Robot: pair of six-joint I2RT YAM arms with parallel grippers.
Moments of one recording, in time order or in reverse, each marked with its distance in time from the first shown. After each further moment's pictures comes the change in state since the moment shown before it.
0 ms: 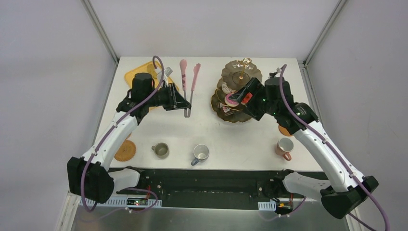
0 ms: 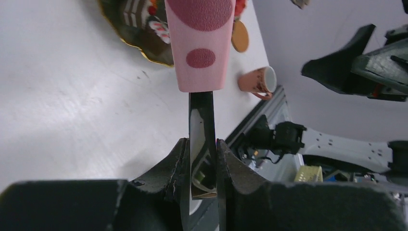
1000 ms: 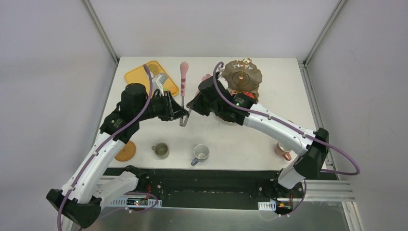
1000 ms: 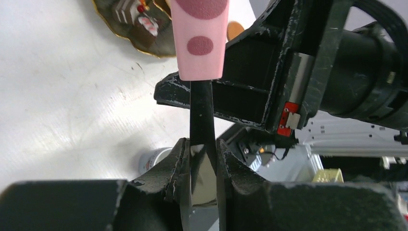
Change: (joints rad) left arm -0.192 -0.289 0.036 -0.230 -0.239 -0.008; right arm 0.495 0.508 0.356 0.115 0.322 0.211
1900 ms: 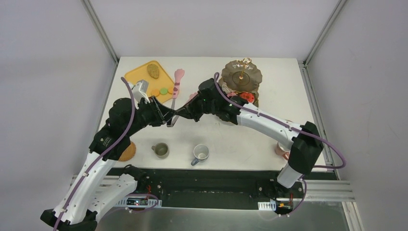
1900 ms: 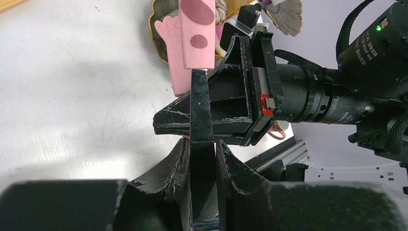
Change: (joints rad) left arm -0.006 -0.232 -0.094 -0.006 -0.321 -0.101; right arm -0.080 0.067 -0.137 0.257 -0.465 0.404
